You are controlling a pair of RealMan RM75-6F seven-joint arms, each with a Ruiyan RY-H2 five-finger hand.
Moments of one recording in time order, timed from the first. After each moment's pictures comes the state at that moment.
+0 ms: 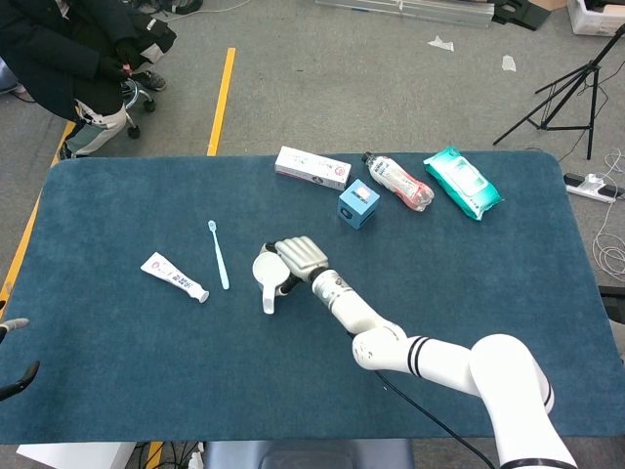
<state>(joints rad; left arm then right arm) 0.00 -0.98 -0.04 -1.70 1.42 1.51 -0.04 1.21 -1.82 0.32 -1.05 -0.80 0.55 -0.14</state>
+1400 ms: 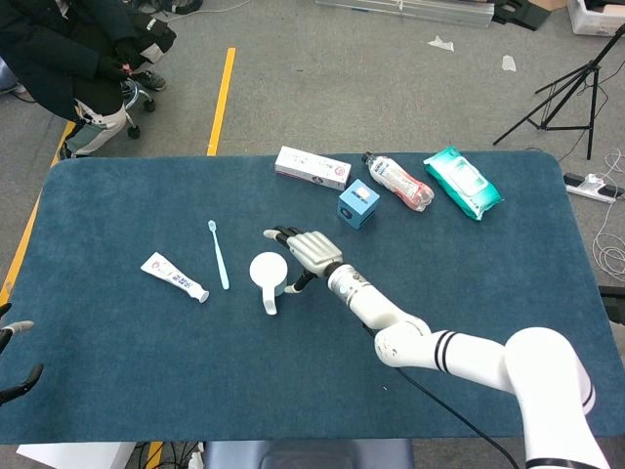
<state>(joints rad) 0.00 -0.98 -0.03 -1.71 1.42 1.49 -0.02 1.15 -1.65 0.29 -1.23 -0.86 0.56 -0.08</state>
